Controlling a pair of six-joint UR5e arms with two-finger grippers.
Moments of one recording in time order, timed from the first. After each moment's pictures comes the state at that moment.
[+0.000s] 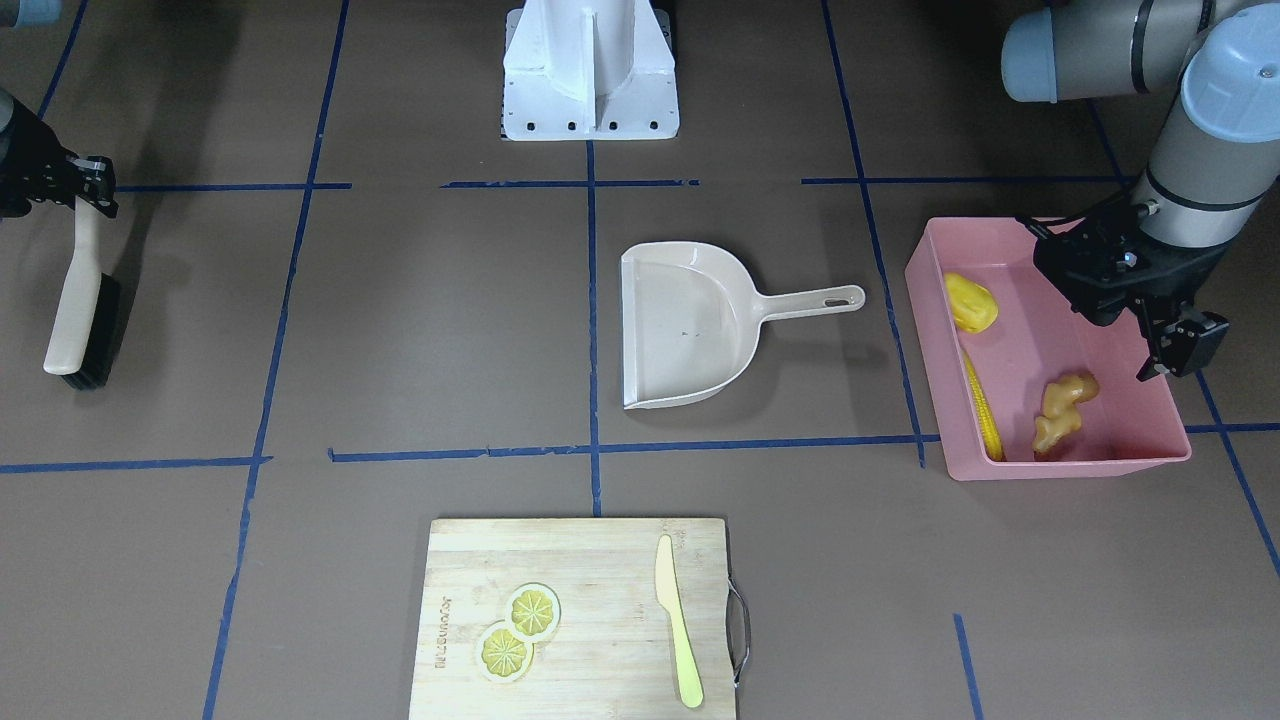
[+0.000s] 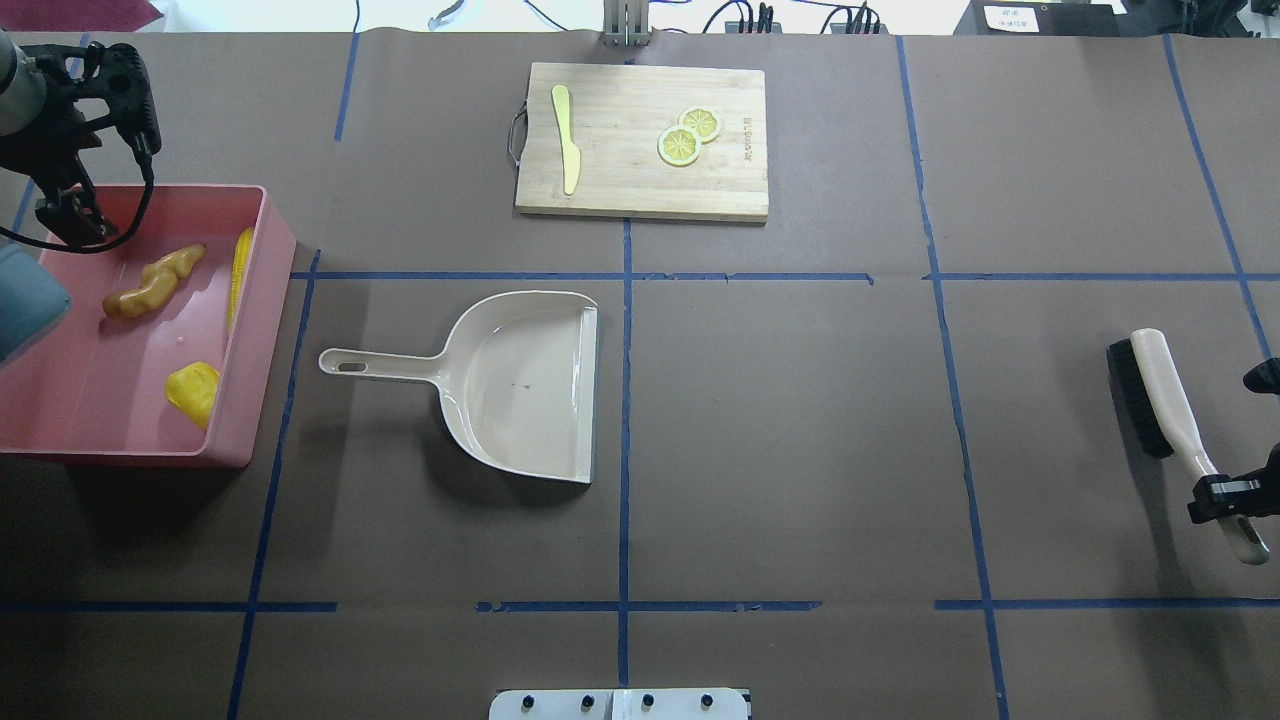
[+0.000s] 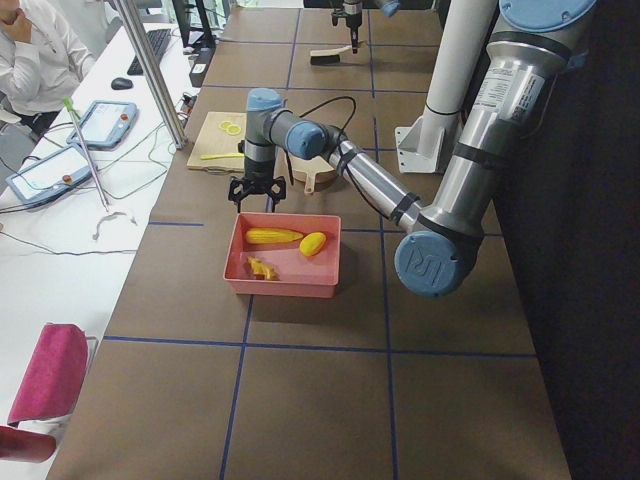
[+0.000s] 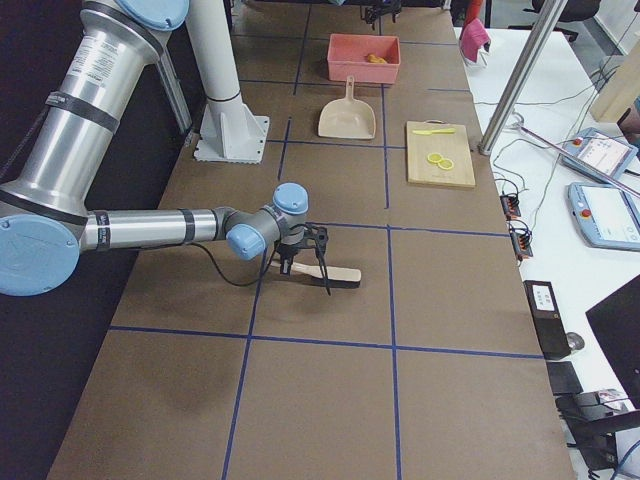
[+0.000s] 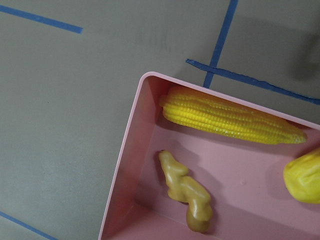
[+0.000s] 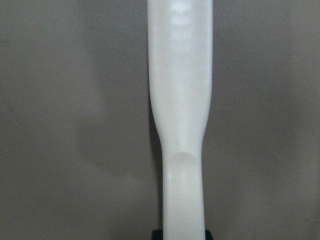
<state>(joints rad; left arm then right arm) -1.07 -1.90 -1.88 -1.38 -1.93 0.60 0.84 -2.00 1.95 -1.01 2.19 0.87</state>
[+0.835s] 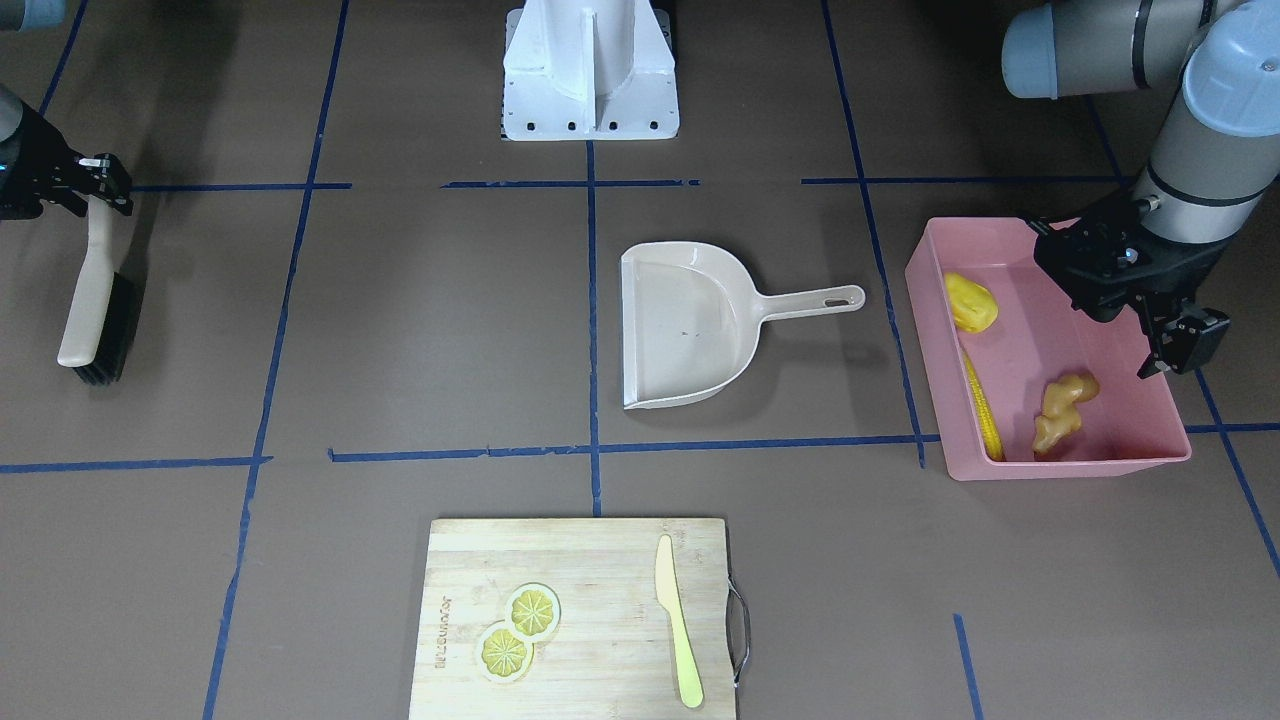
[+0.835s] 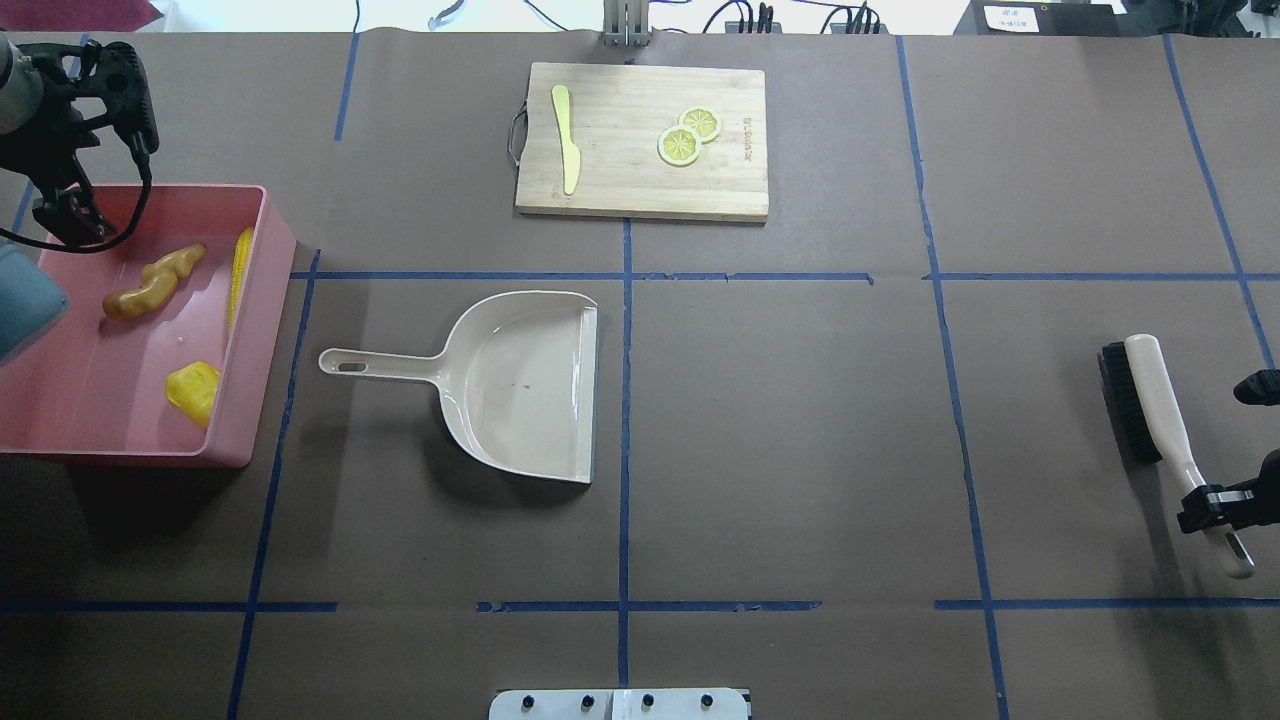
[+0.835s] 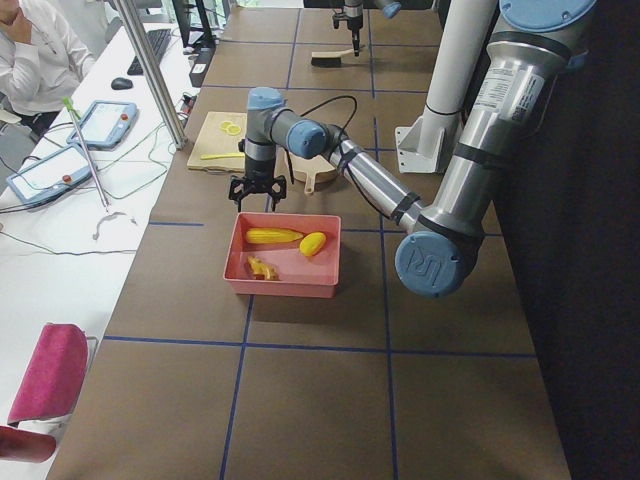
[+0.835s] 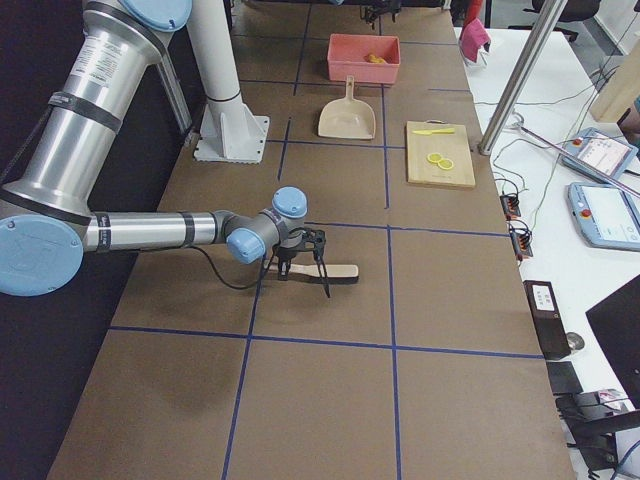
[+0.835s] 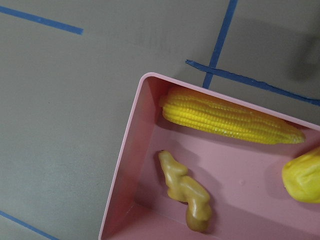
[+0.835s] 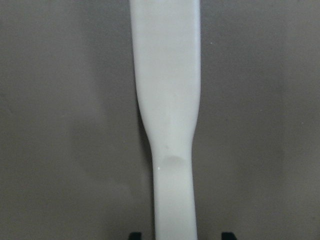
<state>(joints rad) -1.07 -1.90 -1.88 -1.38 -1.93 0.60 0.81 -2.00 1.94 -1.01 2.19 0.87</state>
